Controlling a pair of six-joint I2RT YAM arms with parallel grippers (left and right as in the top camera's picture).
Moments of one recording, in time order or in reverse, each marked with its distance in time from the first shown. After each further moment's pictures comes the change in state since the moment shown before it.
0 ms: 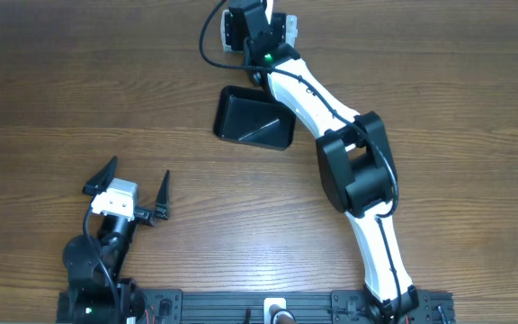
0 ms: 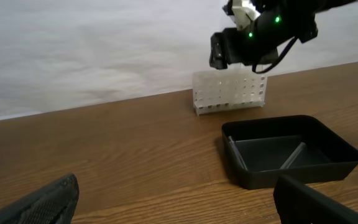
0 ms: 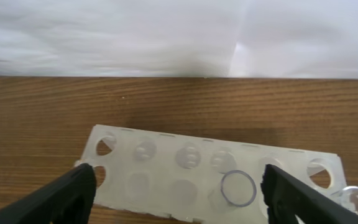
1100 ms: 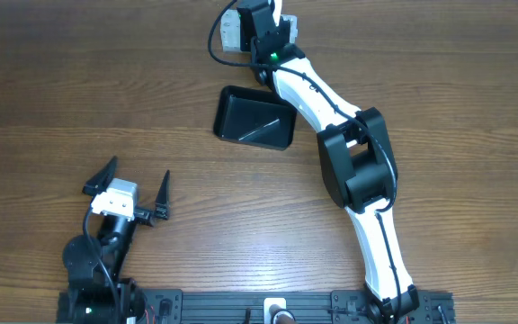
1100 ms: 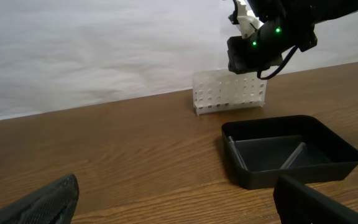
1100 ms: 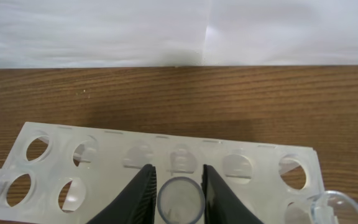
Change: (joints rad) left arm 0.000 0.000 0.000 0.000 0.000 0.000; right arm -0.027 0.028 0.000 0.000 0.026 -0.007
